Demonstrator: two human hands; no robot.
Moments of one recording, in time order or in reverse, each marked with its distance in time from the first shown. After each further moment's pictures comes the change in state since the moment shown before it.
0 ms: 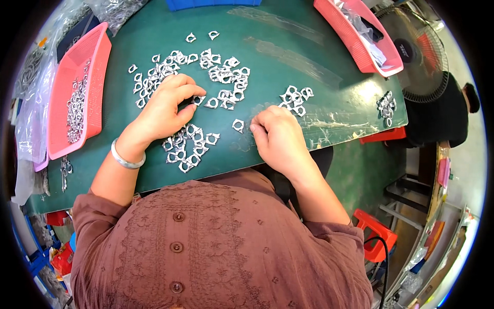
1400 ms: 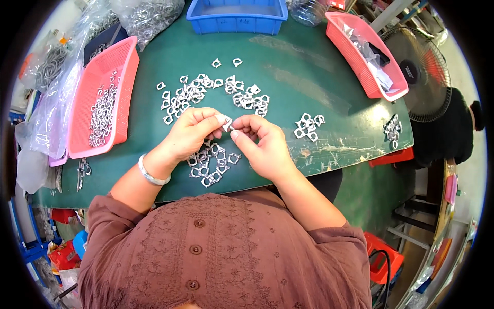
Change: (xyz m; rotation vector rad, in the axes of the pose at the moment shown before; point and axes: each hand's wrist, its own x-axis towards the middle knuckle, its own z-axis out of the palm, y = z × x) left_hand -0.002 0.027 -0.003 -1.032 -0.019 -0.498; right_hand 0.033 -0.035 0.036 0.892 -0.008 0.175
